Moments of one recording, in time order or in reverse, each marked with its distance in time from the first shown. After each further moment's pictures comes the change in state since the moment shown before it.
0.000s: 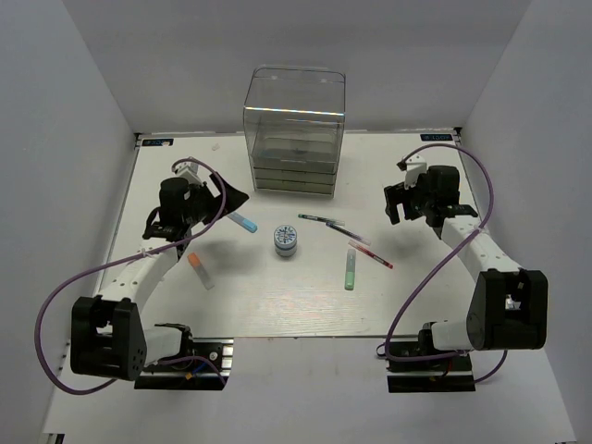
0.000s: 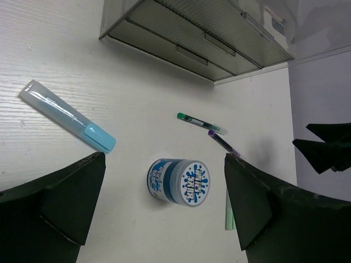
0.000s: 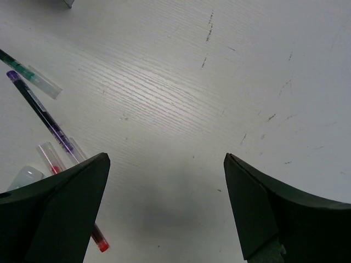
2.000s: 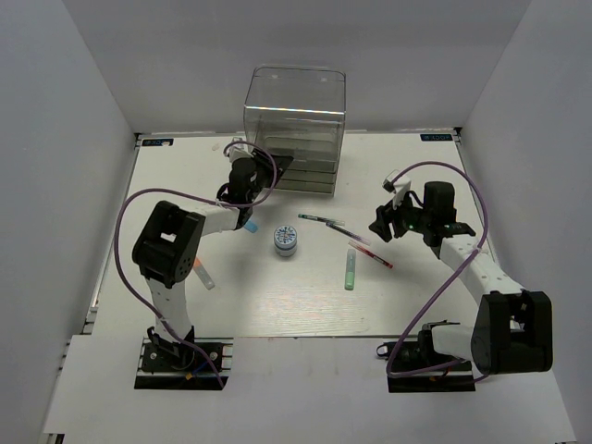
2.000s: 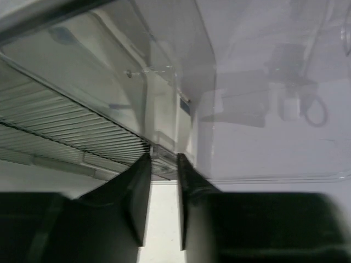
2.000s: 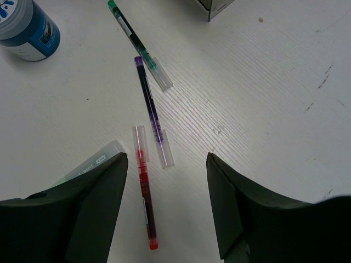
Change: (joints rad) left arm -0.303 0.699 0.340 0.681 -0.342 -0.533; right arm 0.043 -0.120 -0.150 0.057 -0.358 -0.092
